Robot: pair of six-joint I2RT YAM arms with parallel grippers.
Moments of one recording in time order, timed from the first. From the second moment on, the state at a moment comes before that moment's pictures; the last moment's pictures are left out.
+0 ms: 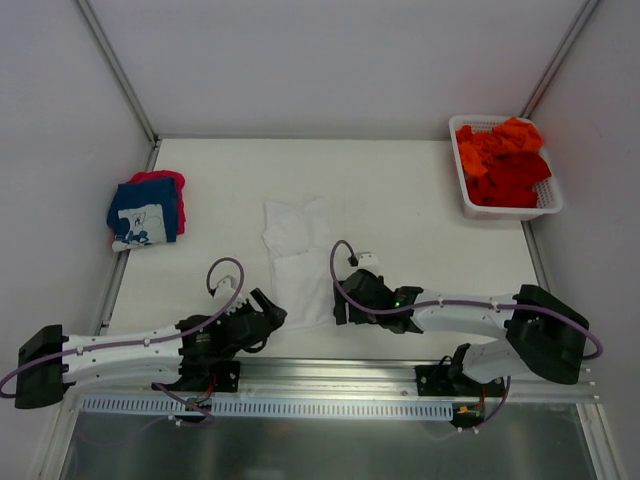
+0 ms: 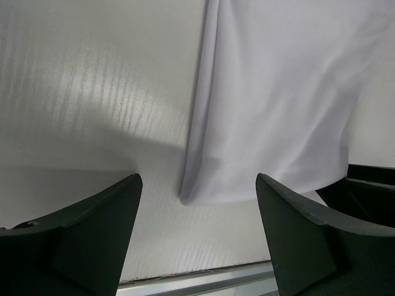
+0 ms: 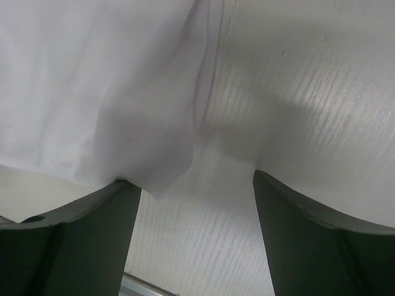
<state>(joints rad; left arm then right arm) -1.25 0.74 0.26 -0.52 -0.61 -1.62 1.11 1.37 0.61 -0.22 0.30 0.80</state>
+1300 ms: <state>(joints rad) -1.25 0.60 0.11 -0.23 -0.47 -1.57 1.06 1.08 0.44 -0.26 0.25 0.84</state>
